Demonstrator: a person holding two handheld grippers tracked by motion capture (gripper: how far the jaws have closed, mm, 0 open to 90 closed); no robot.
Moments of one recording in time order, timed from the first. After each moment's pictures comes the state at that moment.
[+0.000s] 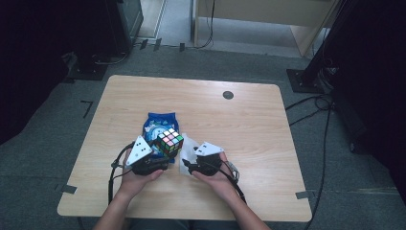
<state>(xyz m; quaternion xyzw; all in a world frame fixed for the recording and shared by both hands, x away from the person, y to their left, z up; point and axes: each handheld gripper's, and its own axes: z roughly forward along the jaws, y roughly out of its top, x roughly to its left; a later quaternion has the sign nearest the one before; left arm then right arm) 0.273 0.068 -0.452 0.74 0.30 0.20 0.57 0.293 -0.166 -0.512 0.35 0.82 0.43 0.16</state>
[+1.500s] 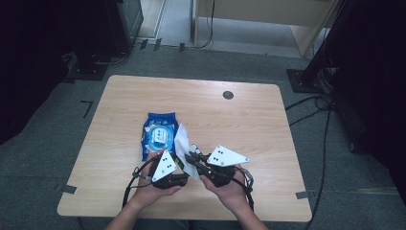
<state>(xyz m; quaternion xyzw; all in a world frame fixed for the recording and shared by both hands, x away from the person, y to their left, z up) 0.241 0.013 -0.462 0.79 0.22 0.20 0.53 0.228 -0.187 -0.408 0.28 0.76 0.57 0.16</state>
